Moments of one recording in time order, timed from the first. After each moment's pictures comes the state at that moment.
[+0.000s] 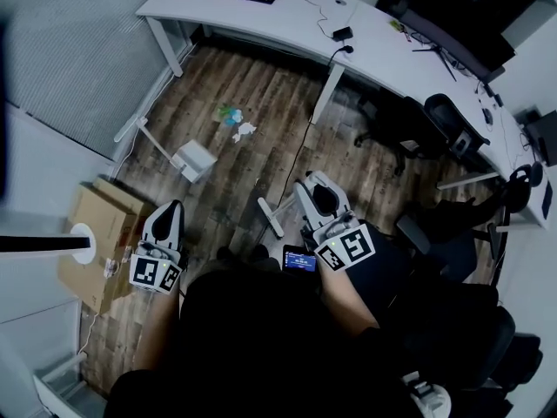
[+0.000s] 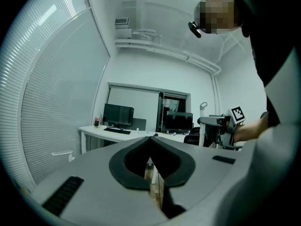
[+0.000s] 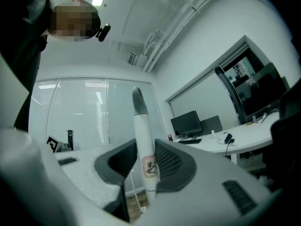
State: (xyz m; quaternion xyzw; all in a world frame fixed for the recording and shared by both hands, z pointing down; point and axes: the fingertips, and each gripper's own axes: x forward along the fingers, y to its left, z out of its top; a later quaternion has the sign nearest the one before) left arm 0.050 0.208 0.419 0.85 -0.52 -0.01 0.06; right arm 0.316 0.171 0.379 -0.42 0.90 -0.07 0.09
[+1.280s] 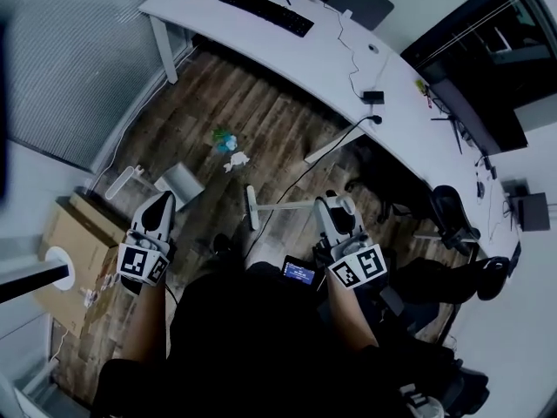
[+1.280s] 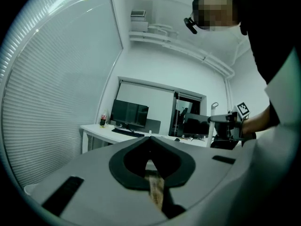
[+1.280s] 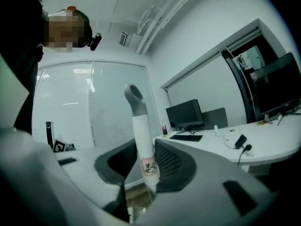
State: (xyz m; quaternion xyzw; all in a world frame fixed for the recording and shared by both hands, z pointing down) left arm -0.058 -0.062 0.451 0.84 -0.54 -0.04 0.09; right arm 0.258 -0.085 0.385 -0.43 0.90 -0.10 0.02
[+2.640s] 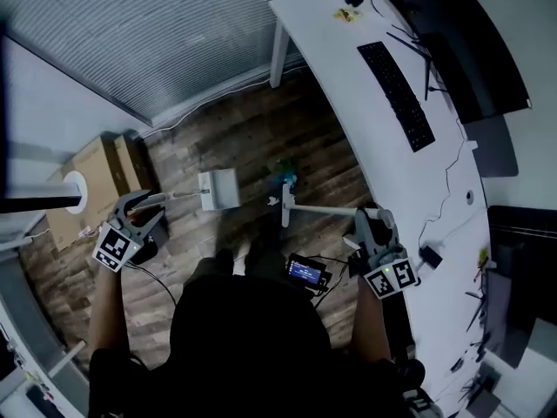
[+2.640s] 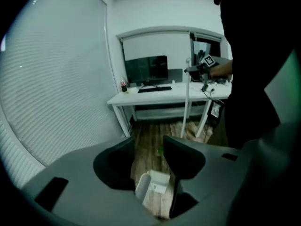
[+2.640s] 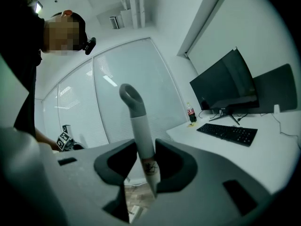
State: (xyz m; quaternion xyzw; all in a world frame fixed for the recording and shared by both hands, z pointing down) left arm -0.204 -0.161 0.520 0.74 -0.57 0.31 0.14; right arm 0.148 -0.449 0.428 -0.19 0.97 -0.16 -0.05
